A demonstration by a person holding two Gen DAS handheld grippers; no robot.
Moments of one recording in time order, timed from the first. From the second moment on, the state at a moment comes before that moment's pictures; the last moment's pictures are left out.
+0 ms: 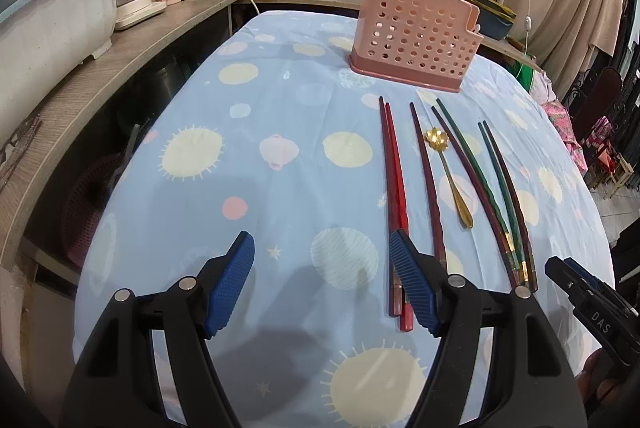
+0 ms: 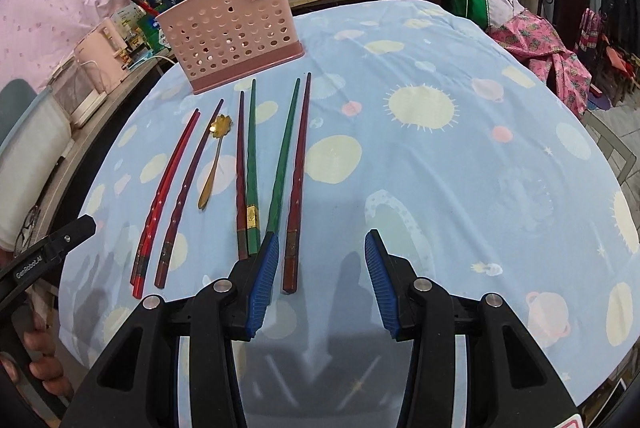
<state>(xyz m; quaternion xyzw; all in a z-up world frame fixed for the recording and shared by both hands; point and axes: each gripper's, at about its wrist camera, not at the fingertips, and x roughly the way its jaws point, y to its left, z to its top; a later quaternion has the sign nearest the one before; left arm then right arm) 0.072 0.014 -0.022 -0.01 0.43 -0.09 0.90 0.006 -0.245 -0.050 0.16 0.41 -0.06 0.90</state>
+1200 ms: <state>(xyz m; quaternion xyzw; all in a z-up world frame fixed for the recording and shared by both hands) 0.059 -0.012 -0.057 0.02 0.46 -0.11 0.88 0.011 -0.226 -0.068 0.10 0.41 -0.07 0.91</state>
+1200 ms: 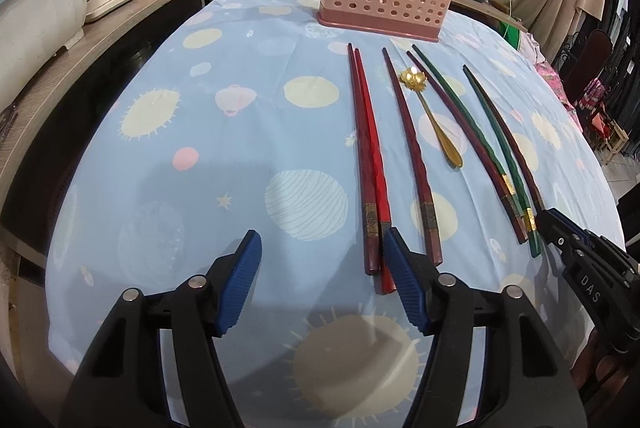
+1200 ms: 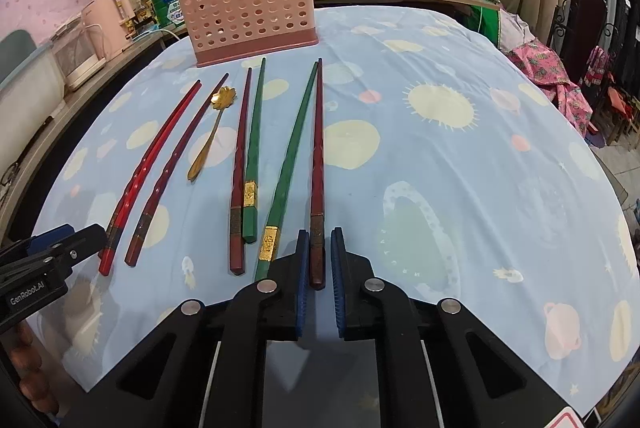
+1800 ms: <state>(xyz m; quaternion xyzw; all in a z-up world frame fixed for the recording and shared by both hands) 0.059 -0.014 -0.061 0.04 0.45 -0.10 0.89 0.010 -0.226 -0.068 0.10 0.41 -0.07 0.91</state>
